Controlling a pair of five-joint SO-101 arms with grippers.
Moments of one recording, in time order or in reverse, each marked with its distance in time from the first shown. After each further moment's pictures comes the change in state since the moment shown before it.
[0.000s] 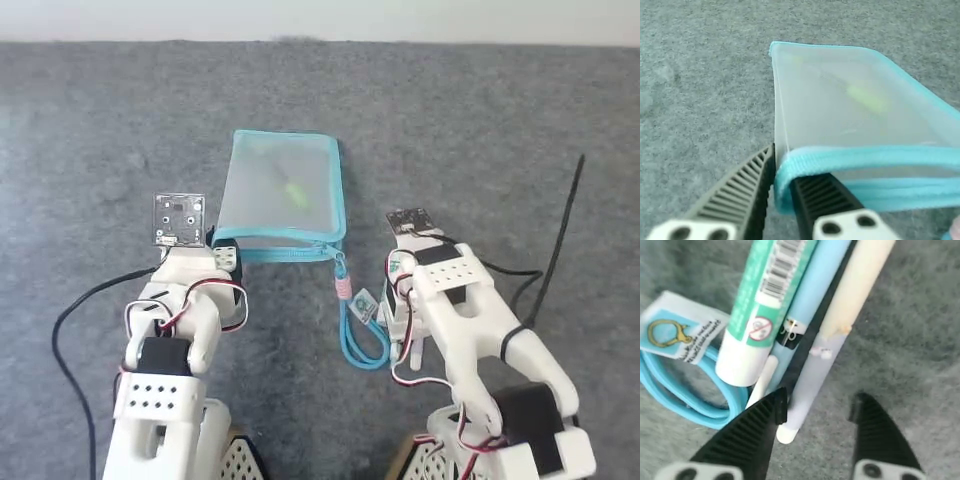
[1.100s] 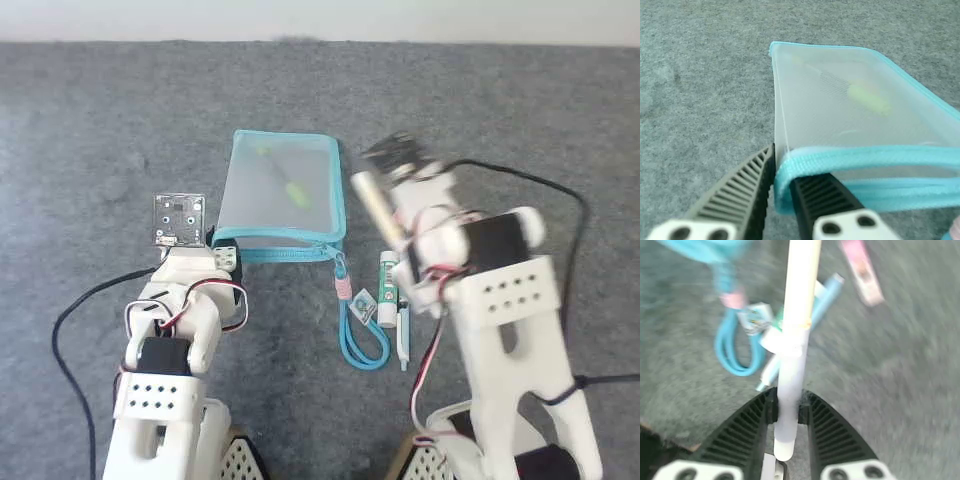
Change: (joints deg) left arm 0.0 0.0 0.0 0.0 0.0; right arm -4.4 -18.5 -37.0 35.9 23.6
